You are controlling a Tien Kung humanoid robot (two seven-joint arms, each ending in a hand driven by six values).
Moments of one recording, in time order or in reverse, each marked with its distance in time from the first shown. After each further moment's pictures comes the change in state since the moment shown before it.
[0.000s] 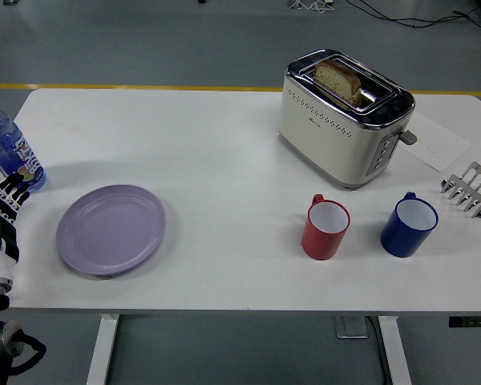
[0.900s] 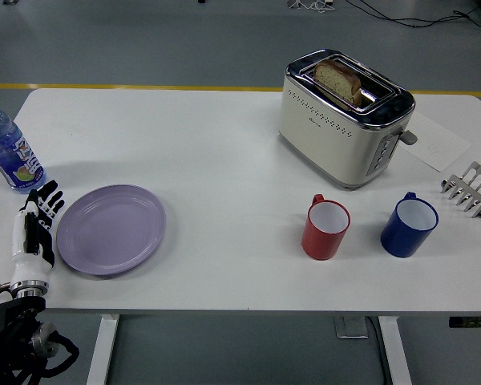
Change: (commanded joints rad) left arm -0.051 -0.046 0.140 0.054 -0.103 0.051 0.000; right arm 0.003 0.007 0.005 0.000 -0.010 0.001 -0.006
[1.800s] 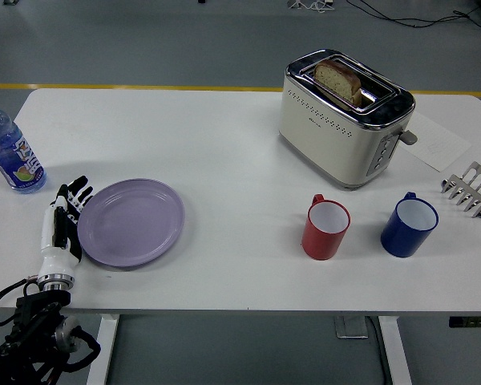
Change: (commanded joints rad) left arm -0.041 -0.015 0.157 -0.014 -0.079 0.017 0.000; right arm 0.002 0.001 -0.001 0.000 -0.003 0.001 0.000
